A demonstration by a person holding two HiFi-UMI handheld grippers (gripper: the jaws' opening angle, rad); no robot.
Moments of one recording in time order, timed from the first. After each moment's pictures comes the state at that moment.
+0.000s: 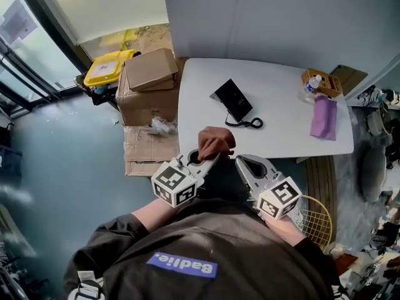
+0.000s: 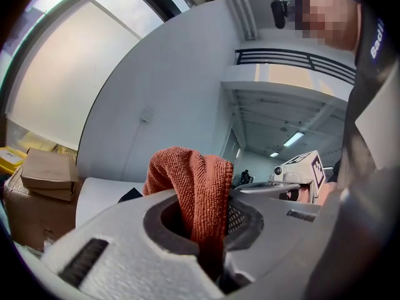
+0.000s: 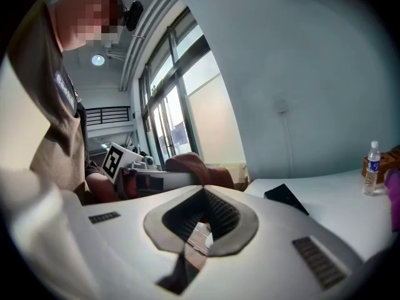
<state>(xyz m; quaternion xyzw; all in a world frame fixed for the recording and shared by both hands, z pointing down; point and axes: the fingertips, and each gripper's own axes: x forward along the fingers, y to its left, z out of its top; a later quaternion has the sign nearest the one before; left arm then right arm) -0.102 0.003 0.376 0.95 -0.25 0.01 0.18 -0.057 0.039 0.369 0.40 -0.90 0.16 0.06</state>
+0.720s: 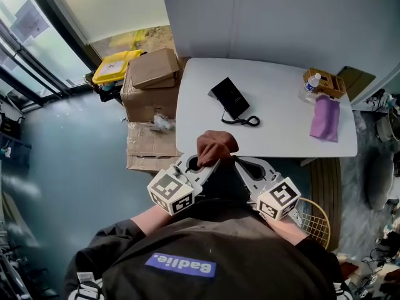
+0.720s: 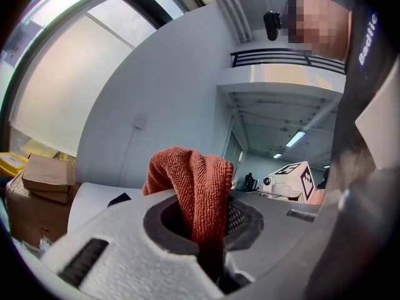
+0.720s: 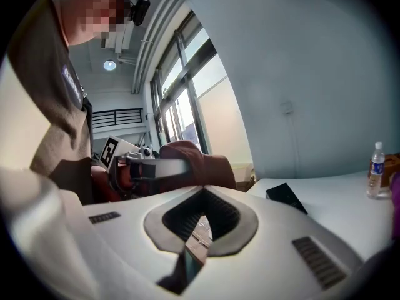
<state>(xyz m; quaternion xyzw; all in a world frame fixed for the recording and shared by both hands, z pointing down) -0.061 0.044 0.347 0.95 -0.28 -0.01 0.16 -0.018 0.068 0.372 0.35 -0.92 0.14 0.06</state>
